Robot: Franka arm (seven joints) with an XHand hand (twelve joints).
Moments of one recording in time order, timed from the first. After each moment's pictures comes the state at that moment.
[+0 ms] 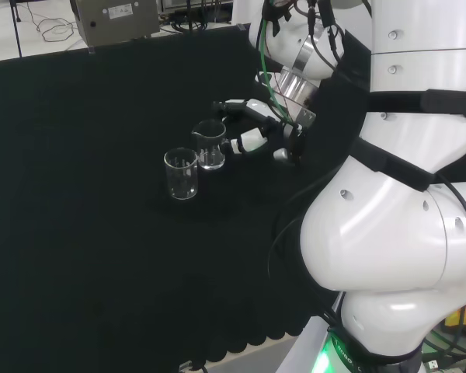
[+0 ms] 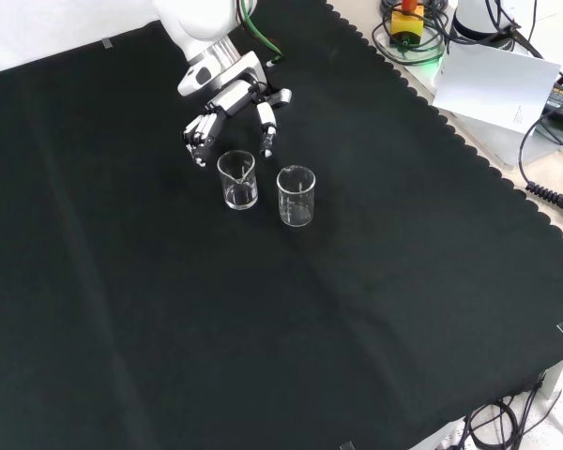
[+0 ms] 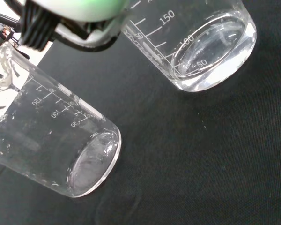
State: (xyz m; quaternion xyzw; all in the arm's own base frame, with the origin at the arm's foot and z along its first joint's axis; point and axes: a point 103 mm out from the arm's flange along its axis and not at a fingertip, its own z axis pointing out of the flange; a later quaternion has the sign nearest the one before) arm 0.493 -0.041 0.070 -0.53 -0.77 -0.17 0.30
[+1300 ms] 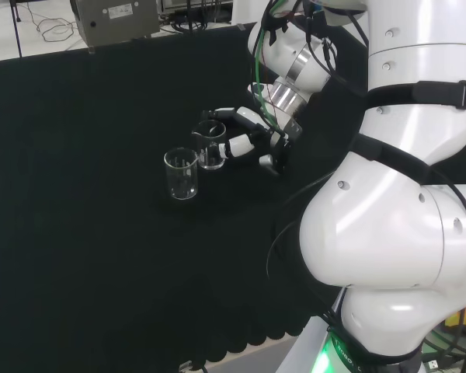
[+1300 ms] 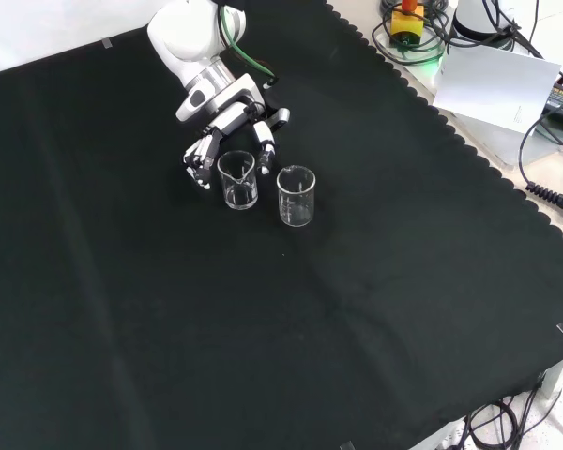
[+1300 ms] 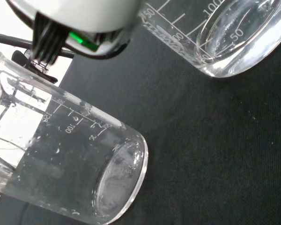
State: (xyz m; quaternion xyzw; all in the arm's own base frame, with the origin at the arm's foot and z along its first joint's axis) arm 0.508 -0.014 0.045 -0.52 -0.74 -0.23 0.36
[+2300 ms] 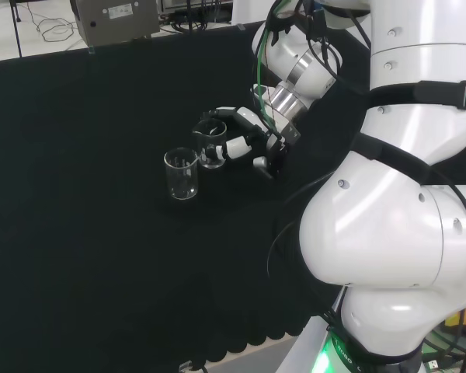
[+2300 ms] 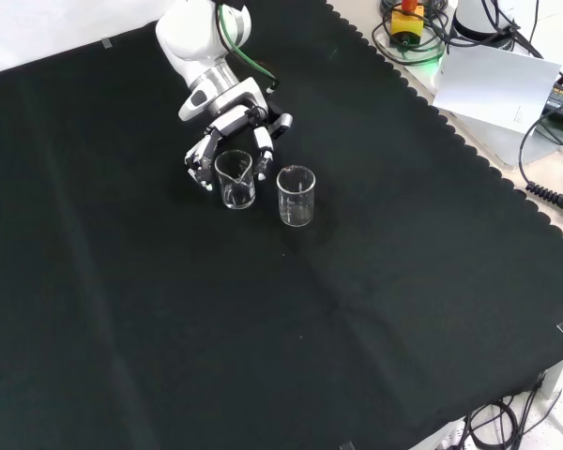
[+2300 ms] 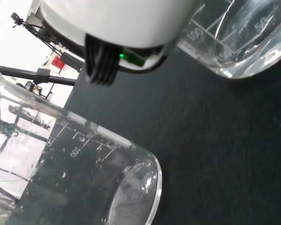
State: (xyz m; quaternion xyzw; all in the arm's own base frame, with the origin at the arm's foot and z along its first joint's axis) arm 0.510 -0.005 0.042 -0.54 -0.71 -0.27 0.36
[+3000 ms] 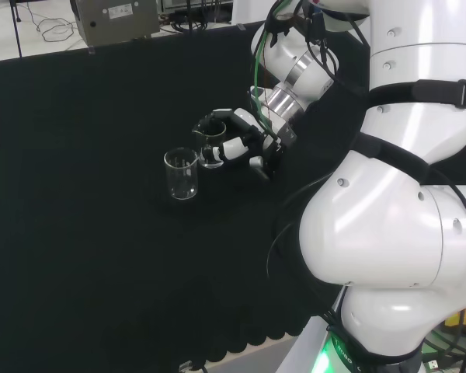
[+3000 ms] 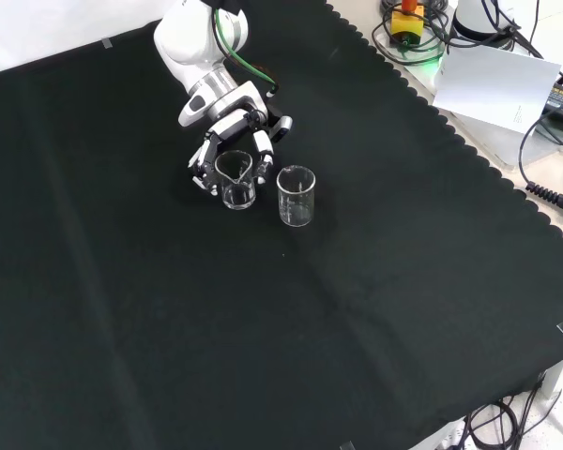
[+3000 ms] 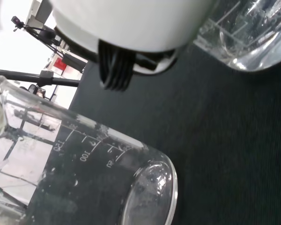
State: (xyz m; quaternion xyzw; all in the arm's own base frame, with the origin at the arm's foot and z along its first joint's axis) arm 0.514 0.002 0.042 -0.54 -0.70 -0.27 0.38
